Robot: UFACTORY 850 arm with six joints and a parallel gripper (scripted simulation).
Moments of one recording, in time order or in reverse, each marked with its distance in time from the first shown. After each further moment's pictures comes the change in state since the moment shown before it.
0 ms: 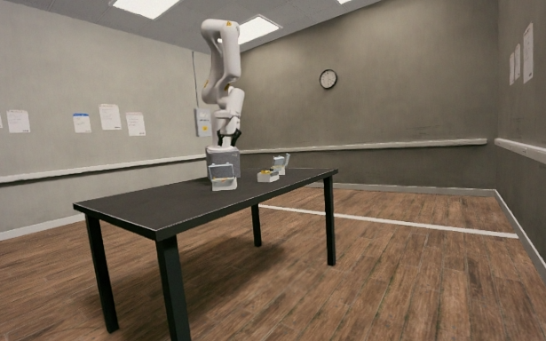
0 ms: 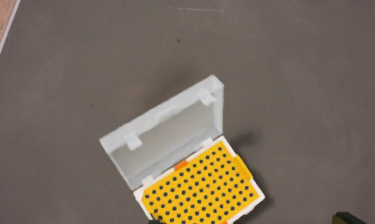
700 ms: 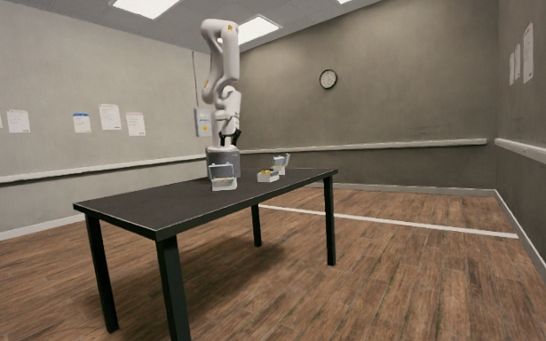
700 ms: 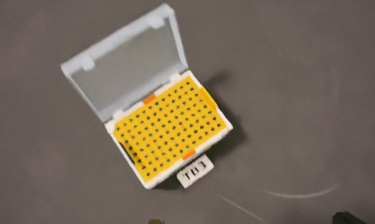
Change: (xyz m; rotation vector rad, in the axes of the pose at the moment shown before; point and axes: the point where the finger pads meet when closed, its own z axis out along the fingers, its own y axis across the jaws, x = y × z) arm -0.067 0.046 -0.020 0.061 -0.060 0.055
